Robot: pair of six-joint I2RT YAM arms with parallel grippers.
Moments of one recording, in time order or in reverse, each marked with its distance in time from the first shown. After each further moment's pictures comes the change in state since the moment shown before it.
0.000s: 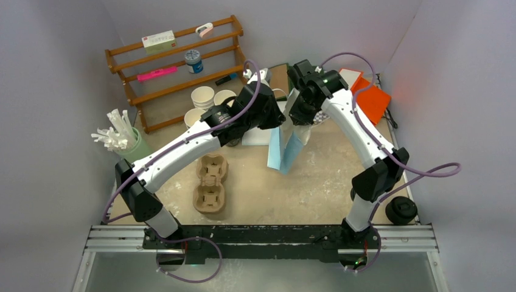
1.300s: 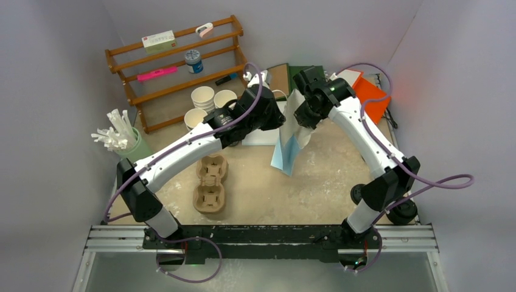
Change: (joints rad) left arm -0.005 0.002 -0.050 0.058 -0.038 -0.010; right arm -0.005 -0.109 -0.127 0.066 0.079 0.231
